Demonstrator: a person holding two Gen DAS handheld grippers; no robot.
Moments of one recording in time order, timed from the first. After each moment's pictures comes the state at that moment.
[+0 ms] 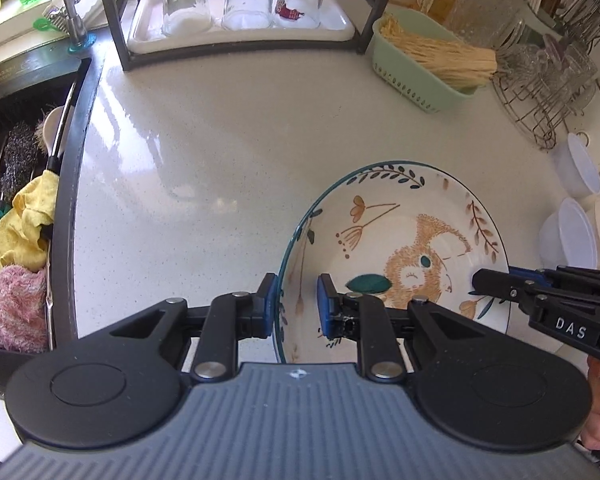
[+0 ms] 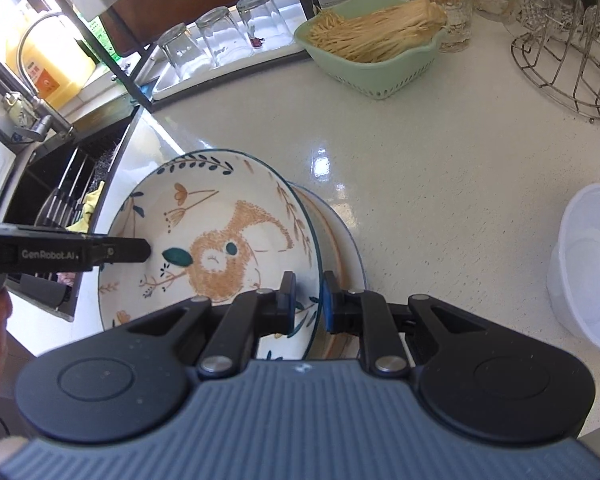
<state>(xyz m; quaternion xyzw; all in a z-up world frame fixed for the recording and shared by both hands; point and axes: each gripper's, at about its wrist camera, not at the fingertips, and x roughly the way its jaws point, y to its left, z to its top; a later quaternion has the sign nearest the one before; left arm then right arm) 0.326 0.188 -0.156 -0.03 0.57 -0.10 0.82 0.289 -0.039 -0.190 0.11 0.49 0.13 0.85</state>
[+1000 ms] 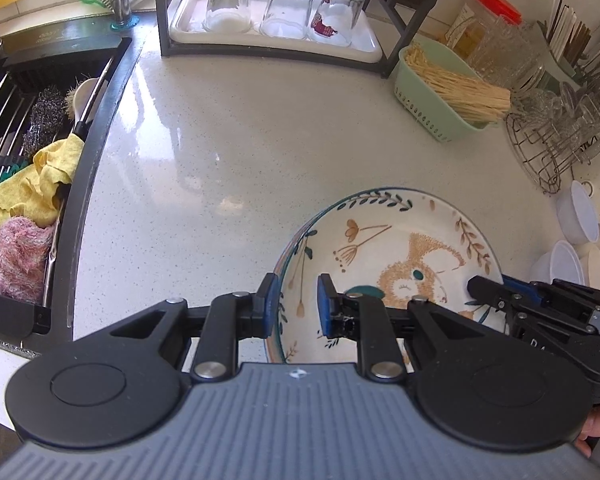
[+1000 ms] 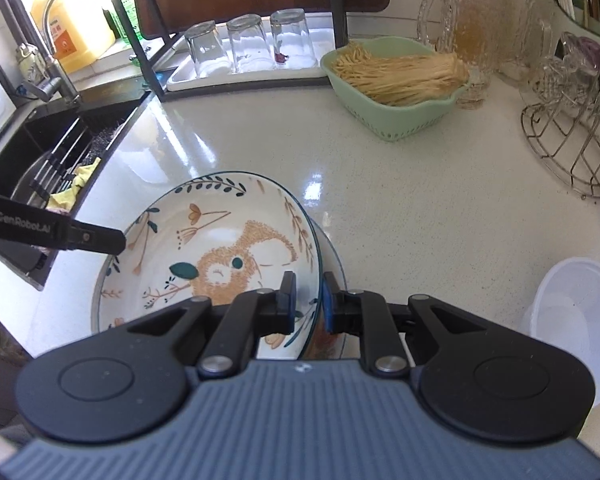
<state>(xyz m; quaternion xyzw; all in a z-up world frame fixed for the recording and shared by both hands) 0.305 0.197 -0.145 -0.10 0.55 -0.05 0.83 0.289 -0.025 -0.177 0.01 0.46 0.14 0.88</state>
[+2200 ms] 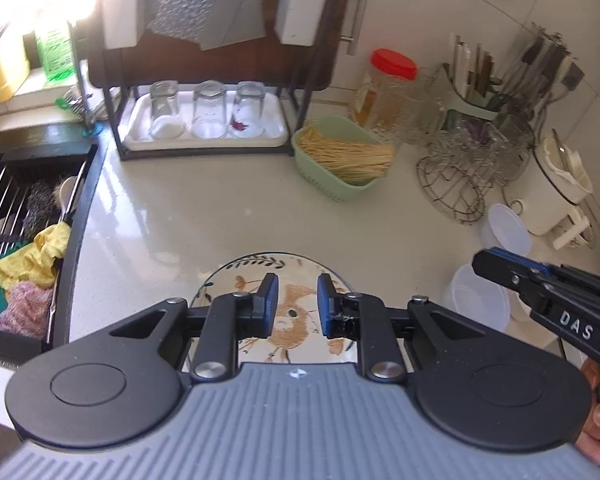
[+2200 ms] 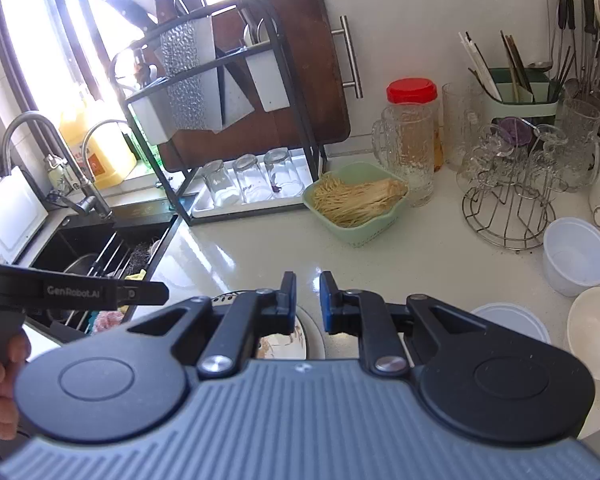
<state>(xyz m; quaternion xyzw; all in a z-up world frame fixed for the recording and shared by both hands) 0.248 0.124 -0.039 -0.06 0.45 -0.10 0.89 0.224 -0.086 -0.067 0.09 0.32 0.13 0.93</state>
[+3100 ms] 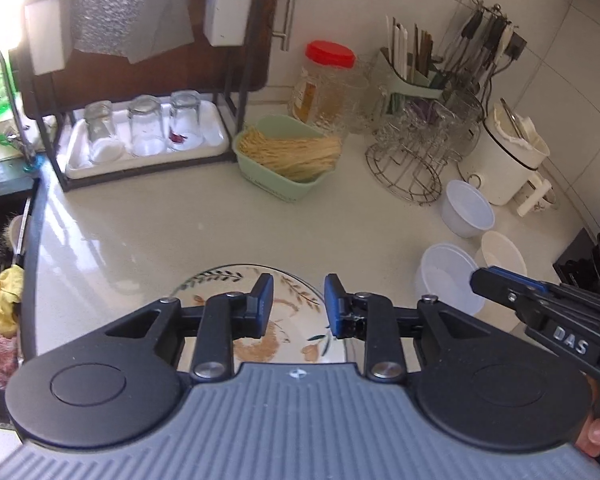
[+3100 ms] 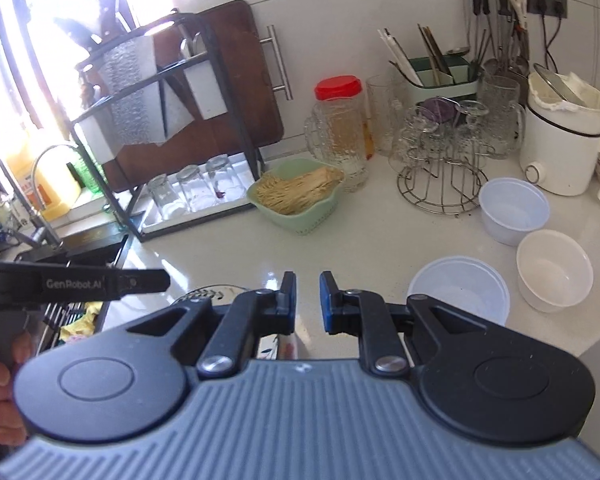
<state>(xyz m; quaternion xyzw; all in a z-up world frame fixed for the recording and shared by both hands) 0.262 0.110 -0.057 -0.03 0.43 -0.19 0.88 0.189 -0.086 -0.085 0.13 0.32 0.00 0.94</state>
